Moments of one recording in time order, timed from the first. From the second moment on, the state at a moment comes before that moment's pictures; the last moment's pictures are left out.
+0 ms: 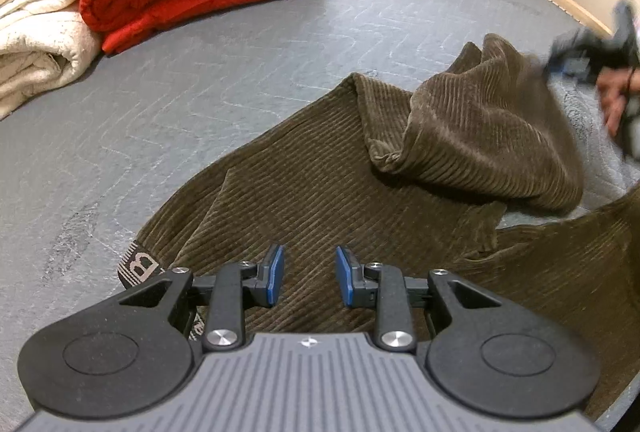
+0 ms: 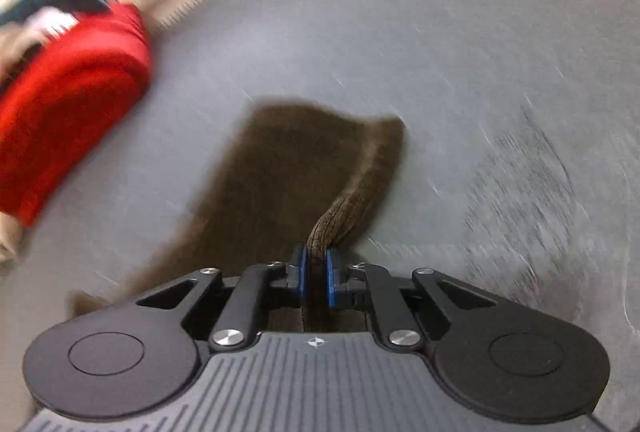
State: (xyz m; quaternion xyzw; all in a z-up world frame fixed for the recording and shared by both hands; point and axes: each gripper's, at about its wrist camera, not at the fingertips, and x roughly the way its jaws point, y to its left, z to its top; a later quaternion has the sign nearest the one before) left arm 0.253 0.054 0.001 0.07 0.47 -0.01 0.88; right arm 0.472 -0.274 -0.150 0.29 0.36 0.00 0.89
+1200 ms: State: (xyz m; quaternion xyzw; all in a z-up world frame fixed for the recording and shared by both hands) left arm 0.310 -0.082 -0.086 0.13 0.44 -0.14 0.88; right arm 0.405 -0.530 -0.216 0.45 0.28 -0.23 0.82
